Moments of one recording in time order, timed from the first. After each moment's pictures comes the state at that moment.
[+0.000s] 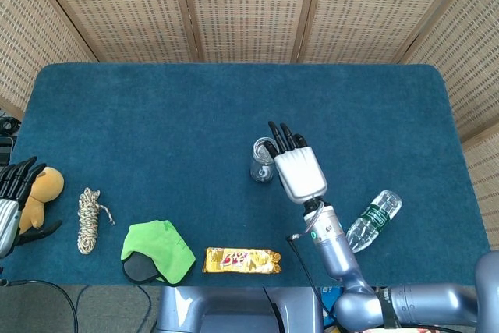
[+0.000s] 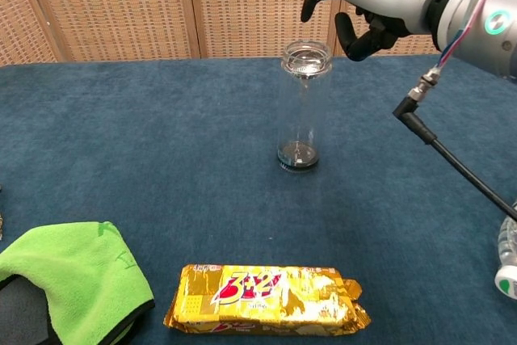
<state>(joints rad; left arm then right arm) -0.13 -1.10 -0.04 -1.56 1.59 1.54 -0.18 0.86 -1.51 0.28 -1.94 -0.85 1.37 -0.96</state>
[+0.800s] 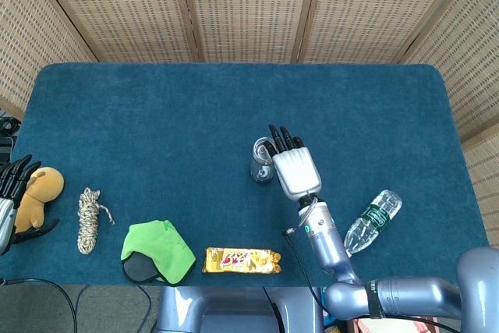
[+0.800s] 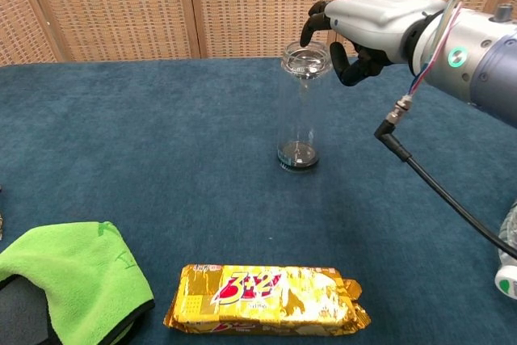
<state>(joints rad) -0.13 -1.09 -0.05 -1.55 1.58 1.55 -0.21 0.89 -1.57 0.27 -1.83 -0.78 1.34 -0.94</state>
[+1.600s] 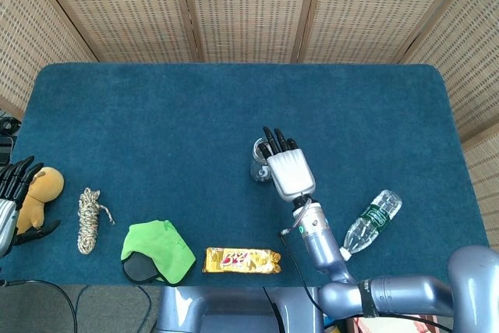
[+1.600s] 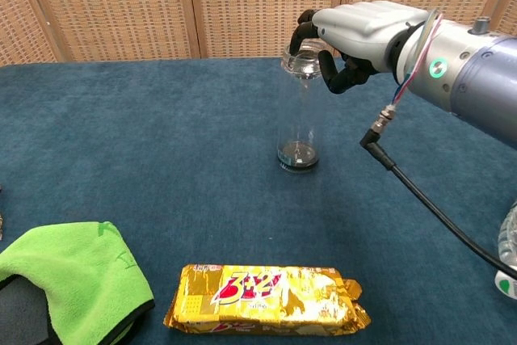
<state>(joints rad) -0.13 -1.10 -0.04 -1.55 1.59 1.55 -0.20 0.91 -1.61 0.27 -1.80 -0.78 1.34 -0.94</state>
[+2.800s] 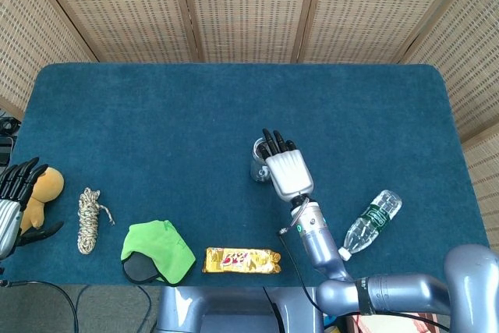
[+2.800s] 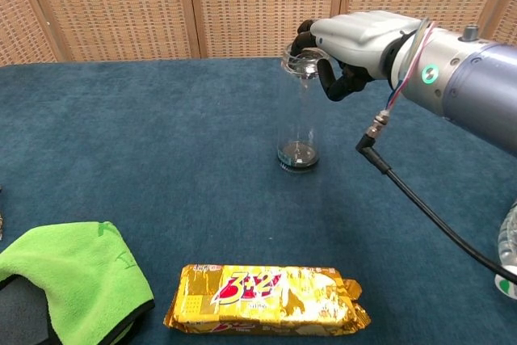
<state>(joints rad) -0.13 -1.10 -0.04 -1.56 1.60 1.55 -0.19 0.92 -1.62 0.27 -1.78 -0.73 1.32 -0.95</state>
